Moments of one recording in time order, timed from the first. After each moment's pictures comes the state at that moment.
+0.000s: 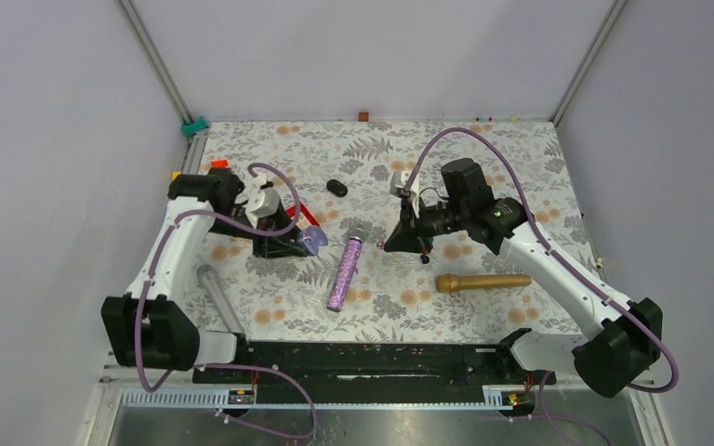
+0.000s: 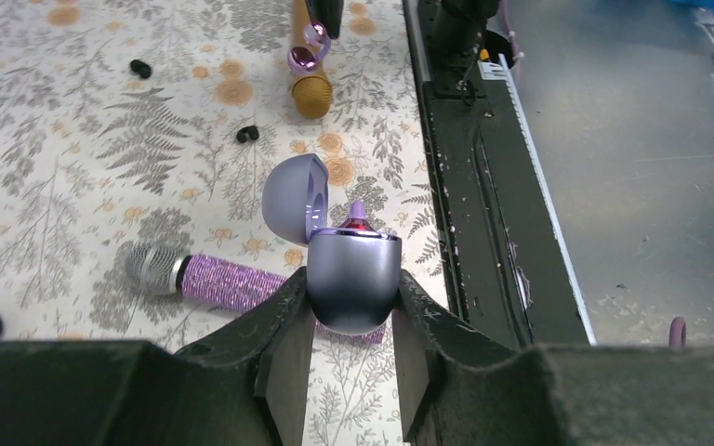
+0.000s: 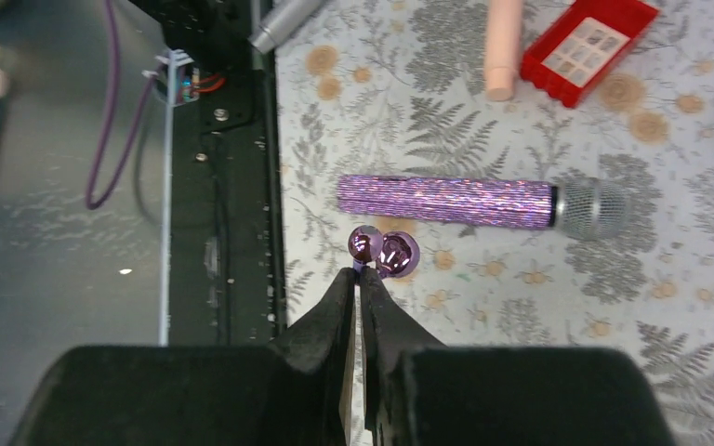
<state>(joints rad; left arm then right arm) -0.03 1.28 1.19 -1.55 1.38 1.57 0.56 1.25 1.10 -0.55 -0.86 -0.33</state>
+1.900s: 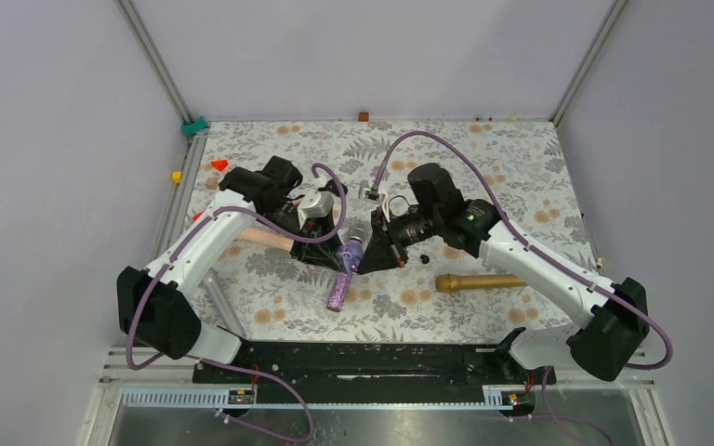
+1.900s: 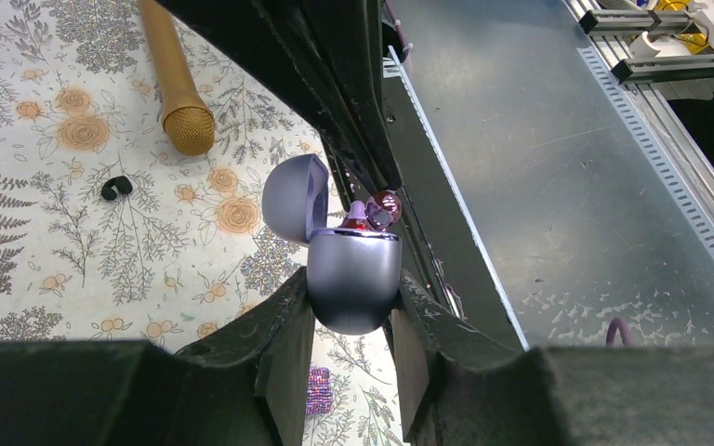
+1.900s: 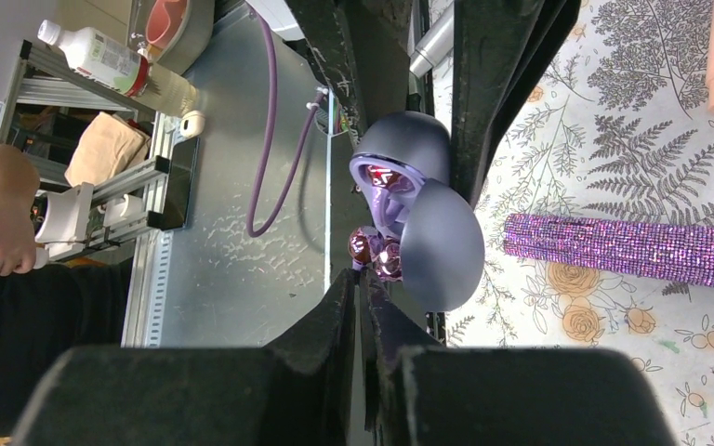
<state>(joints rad) -0.44 1.43 1.31 -1.28 1.33 1.16 0.75 1.33 1.16 -0.46 -0.97 0.08</state>
